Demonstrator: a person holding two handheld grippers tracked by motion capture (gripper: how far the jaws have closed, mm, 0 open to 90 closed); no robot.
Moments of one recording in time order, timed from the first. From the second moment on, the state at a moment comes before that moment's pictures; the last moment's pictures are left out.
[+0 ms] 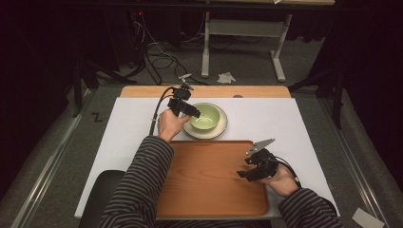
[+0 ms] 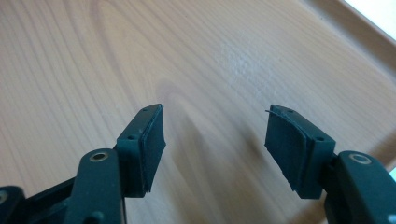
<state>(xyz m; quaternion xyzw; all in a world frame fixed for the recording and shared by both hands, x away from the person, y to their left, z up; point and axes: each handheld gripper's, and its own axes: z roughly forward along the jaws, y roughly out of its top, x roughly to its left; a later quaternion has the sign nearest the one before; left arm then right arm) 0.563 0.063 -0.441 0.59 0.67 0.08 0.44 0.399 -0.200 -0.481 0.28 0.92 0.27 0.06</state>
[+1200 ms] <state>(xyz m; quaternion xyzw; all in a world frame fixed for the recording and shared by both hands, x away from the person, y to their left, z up) 0.587 0.068 -0.470 0.58 0.70 0.06 0.41 0.399 -0.201 -0.480 0.28 0.92 0.27 0.06</state>
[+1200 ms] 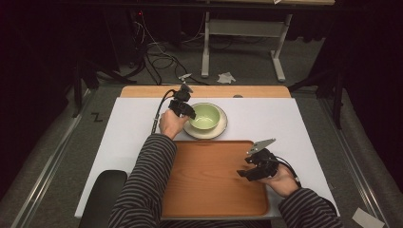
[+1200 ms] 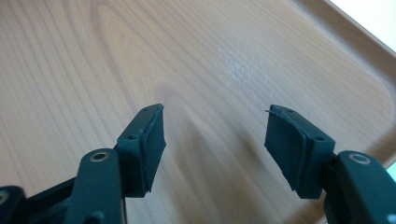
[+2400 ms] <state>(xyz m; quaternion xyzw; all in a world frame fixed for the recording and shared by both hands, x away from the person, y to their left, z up) 0.582 0.066 -0.459 0.57 0.69 0.04 0.45 0.399 -0.201 -0.480 0.28 0.92 0.27 0.06</state>
